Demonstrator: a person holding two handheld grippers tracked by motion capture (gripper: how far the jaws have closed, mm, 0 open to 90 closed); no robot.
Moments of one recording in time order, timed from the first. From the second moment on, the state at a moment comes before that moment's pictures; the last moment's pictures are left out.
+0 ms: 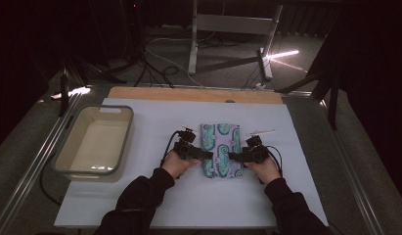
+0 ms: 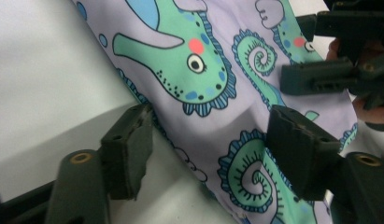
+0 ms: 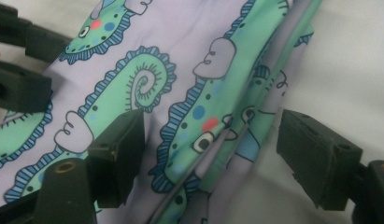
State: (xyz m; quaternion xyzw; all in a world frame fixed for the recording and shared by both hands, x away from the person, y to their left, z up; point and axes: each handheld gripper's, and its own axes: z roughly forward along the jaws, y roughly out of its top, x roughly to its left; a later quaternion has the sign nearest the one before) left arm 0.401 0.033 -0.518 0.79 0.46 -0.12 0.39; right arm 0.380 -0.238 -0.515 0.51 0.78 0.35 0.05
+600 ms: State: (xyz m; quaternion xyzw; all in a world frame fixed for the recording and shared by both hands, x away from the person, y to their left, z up) left arm 0.403 0.022 -0.524 0.80 0.43 -0.14 0.39; right arm 0.382 -0.231 -0.514 0.51 0.78 0.36 0.00
